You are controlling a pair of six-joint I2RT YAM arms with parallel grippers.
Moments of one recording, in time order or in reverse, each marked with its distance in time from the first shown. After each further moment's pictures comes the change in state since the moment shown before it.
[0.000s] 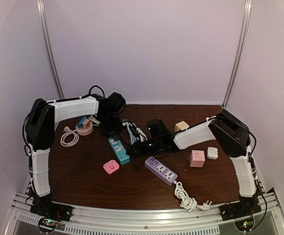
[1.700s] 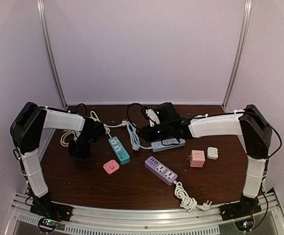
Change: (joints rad) left arm 0.096 -0.173 -0.517 -0.195 -0.478 0.179; right arm -0.019 -0.267 -0.018 -0.280 0.426 -0.242
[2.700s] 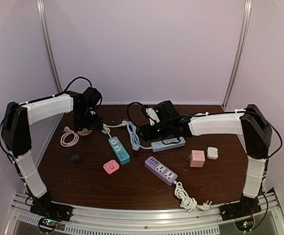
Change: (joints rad) left arm 0.053 -0.105 0.273 0.186 0.299 0.289; right arm 0.000 0.000 0.037 -0.075 0.039 -0.009
